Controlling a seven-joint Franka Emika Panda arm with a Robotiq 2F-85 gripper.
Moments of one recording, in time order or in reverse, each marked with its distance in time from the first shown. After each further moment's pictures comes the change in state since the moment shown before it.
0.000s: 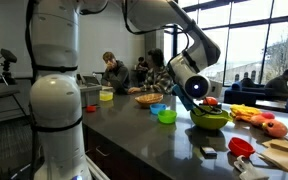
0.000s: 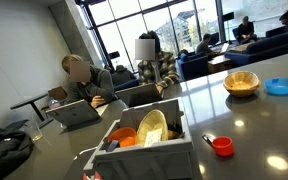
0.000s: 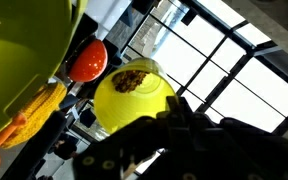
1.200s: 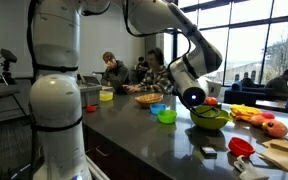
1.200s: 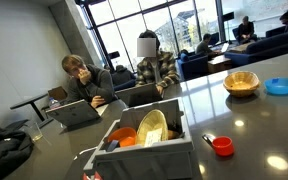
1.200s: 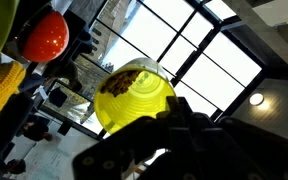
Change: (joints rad) arm -0.004 0.021 -0.012 -0.021 0.139 -0.196 -0.102
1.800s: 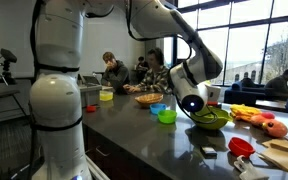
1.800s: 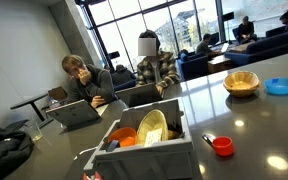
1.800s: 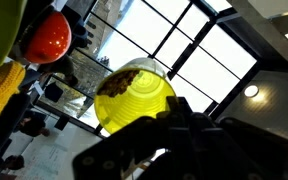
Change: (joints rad) arm -0.001 0.047 -0.004 -0.007 0.050 -0.072 -0.036
